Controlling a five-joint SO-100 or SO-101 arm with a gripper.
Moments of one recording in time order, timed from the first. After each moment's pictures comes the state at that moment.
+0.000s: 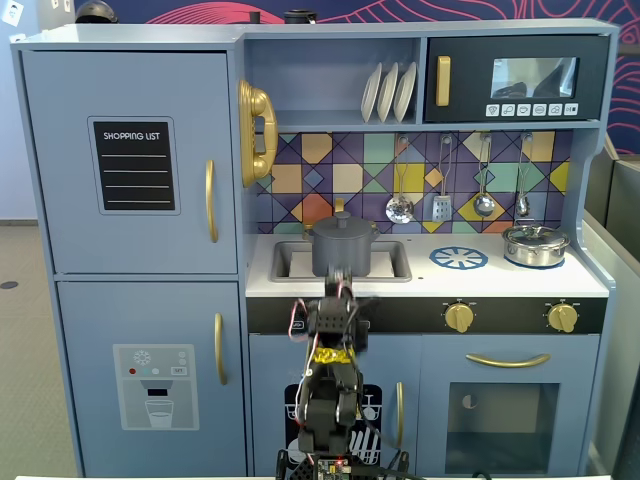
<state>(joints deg) 5.4 172.0 145.5 67.4 -94.3</state>
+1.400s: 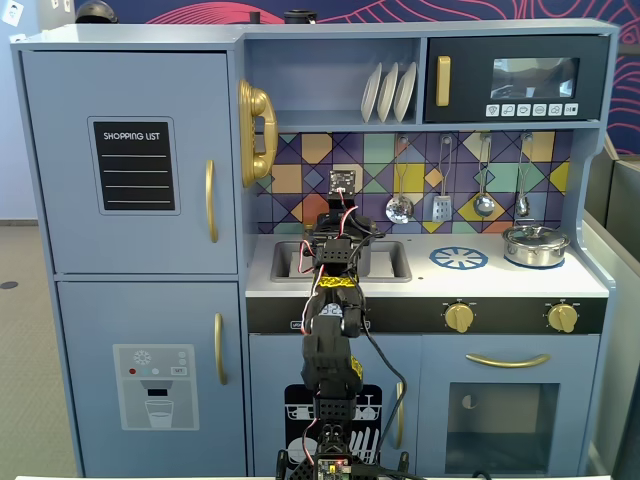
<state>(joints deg) 4.7 129.1 112.9 12.0 -92.7</state>
